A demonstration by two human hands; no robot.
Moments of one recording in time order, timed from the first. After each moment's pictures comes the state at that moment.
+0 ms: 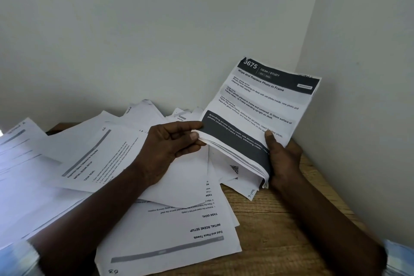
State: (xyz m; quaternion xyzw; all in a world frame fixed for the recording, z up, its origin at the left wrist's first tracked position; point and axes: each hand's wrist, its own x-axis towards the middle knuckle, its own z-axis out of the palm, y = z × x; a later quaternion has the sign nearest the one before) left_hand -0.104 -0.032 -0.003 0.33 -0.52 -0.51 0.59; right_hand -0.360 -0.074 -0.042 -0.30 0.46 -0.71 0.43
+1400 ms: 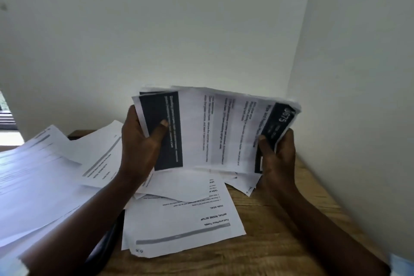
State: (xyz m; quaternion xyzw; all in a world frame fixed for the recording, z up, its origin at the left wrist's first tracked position) left_hand -0.075 0.014 0.023 0.46 -0.54 -0.14 0.69; right_hand -0.342 -0.004 -0.012 -0.52 0.44 -0.69 0.24
